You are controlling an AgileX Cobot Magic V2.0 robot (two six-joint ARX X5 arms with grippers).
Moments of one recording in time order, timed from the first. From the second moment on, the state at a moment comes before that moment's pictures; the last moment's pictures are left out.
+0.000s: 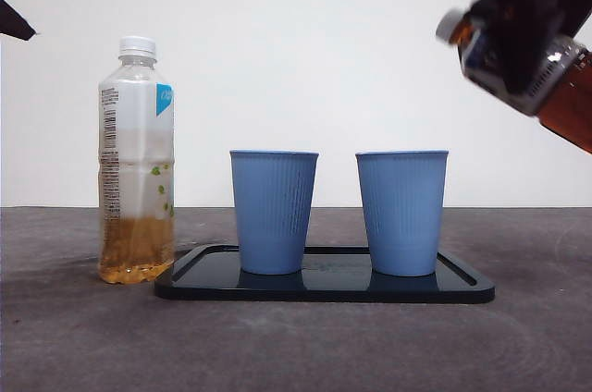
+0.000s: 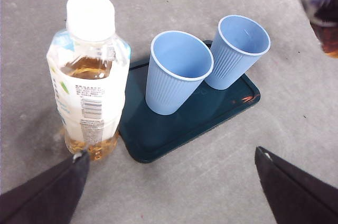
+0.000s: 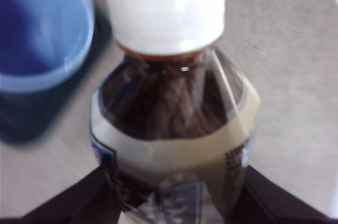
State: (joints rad) left arm -0.35 0.77 0.80 -0.60 0.34 -0.05; right arm 0.58 1.31 1.18 -0.86 0.47 -0.12
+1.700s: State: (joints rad) left arm -0.35 0.77 0.80 -0.60 0.34 -0.05; right arm 0.18 1.23 0.55 0.33 -0.11 0.11
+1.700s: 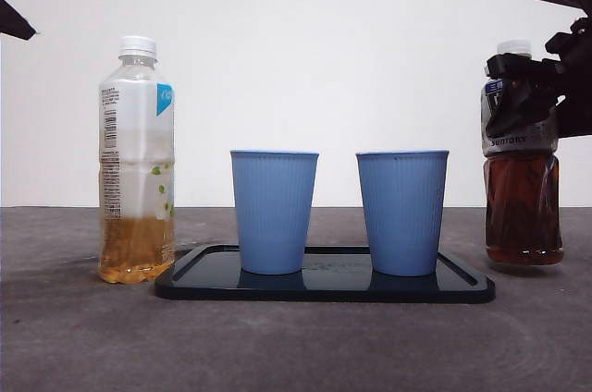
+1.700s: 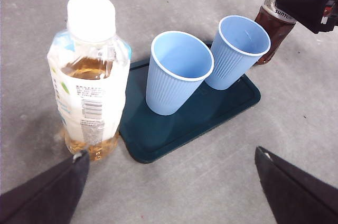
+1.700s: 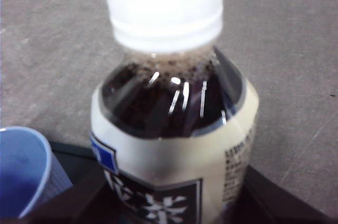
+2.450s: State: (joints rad) left arm -0.35 0.77 0.80 -0.60 0.34 -0.05; right arm 0.18 1.25 0.55 0.33 -0.11 0.11
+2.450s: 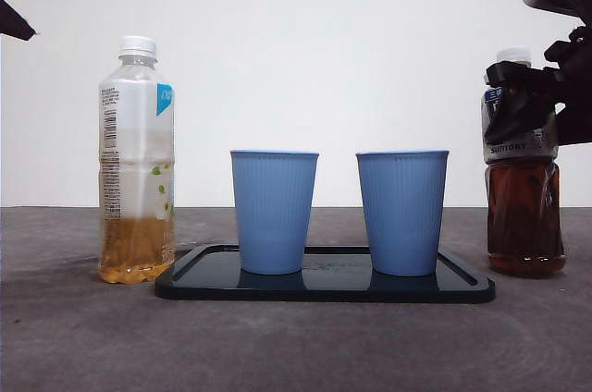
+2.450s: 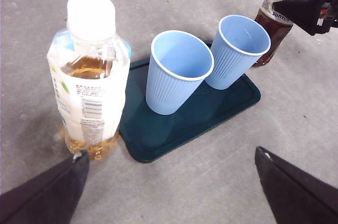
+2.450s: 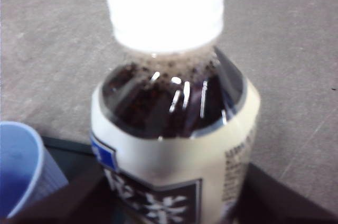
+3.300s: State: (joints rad) left arm -0.35 0.77 0.75 -0.58 0.25 -0.07; right arm 0.20 0.83 0.74 -0.40 -0.16 0.12
